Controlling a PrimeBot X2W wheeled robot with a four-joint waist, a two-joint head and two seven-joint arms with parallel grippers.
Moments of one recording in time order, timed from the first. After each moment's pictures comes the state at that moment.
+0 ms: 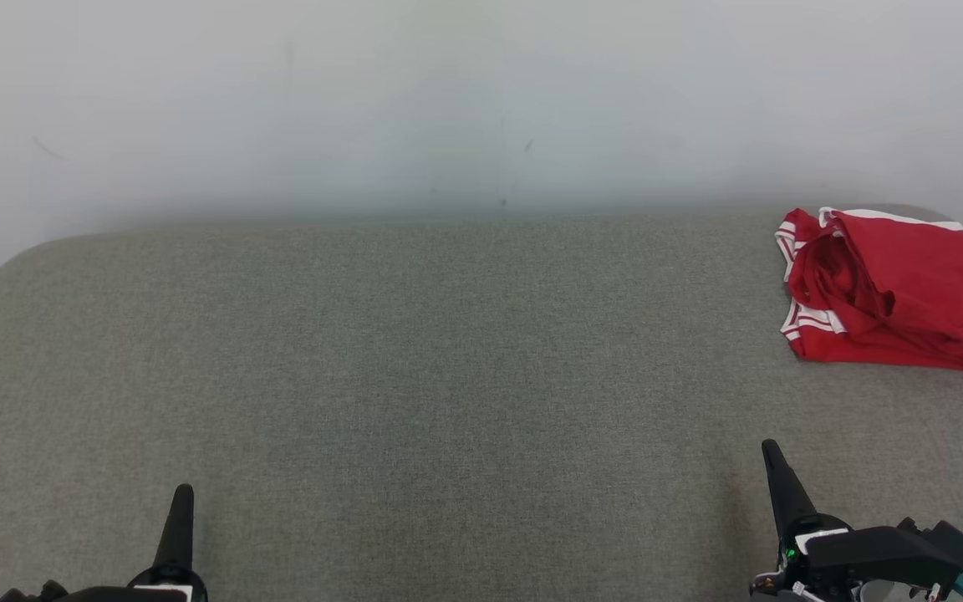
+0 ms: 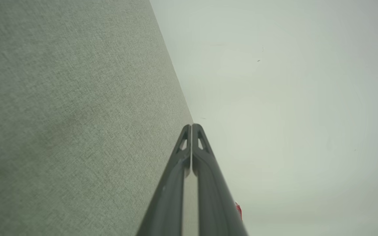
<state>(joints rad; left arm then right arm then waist) -0.06 0.05 0.11 0.24 -1.35 -0.12 0.05 -0.07 -0.05 -0.09 0.25 1.37 0.13 0.05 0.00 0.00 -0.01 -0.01</state>
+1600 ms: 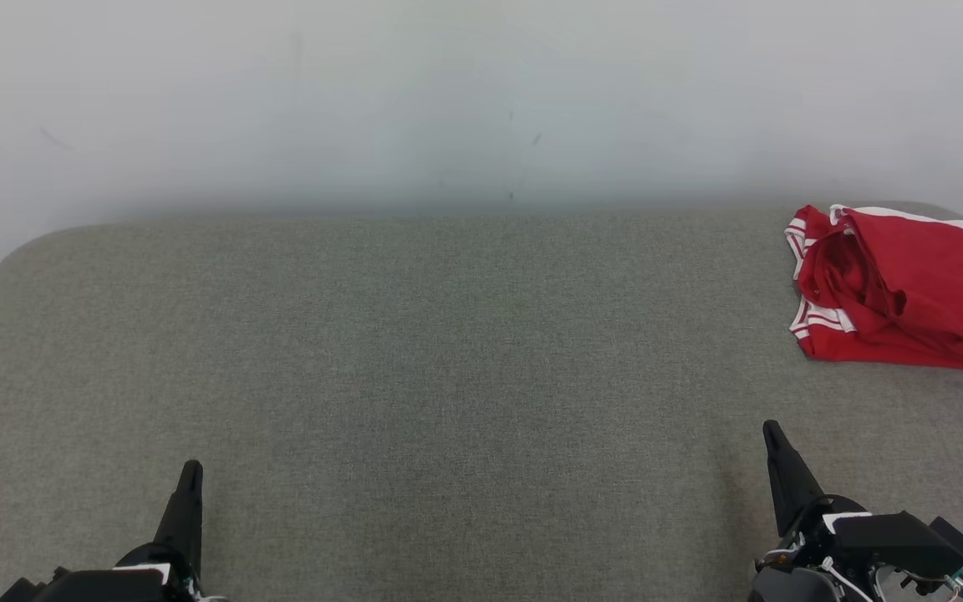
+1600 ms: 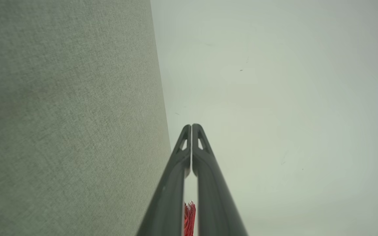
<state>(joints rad) -0.10 0.05 0.11 0.25 -1.61 -0.13 0.12 -0.11 -0.05 -0.11 0.25 1.61 0.13 0.11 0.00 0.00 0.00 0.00</state>
